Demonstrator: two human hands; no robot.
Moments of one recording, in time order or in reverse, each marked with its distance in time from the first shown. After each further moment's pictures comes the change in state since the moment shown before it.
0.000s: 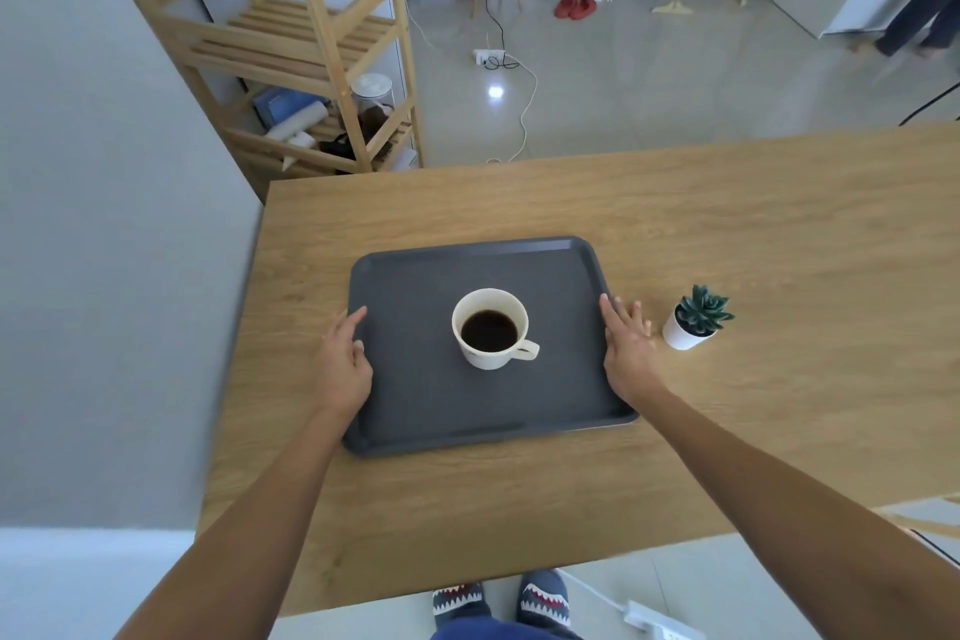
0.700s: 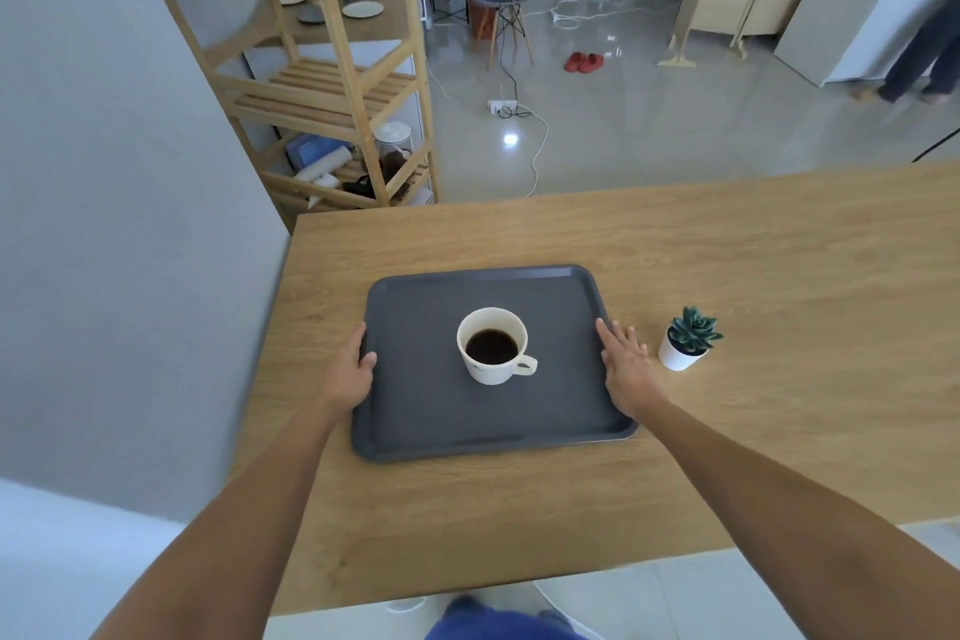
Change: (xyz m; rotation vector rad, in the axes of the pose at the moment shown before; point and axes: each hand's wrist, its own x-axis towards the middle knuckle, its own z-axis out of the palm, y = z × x) left_hand 0.008 0.015 -0.023 -0.104 -0.240 -0.200; right_hand -0.001 0.003 -0.011 -0.023 -0.154 -0.017
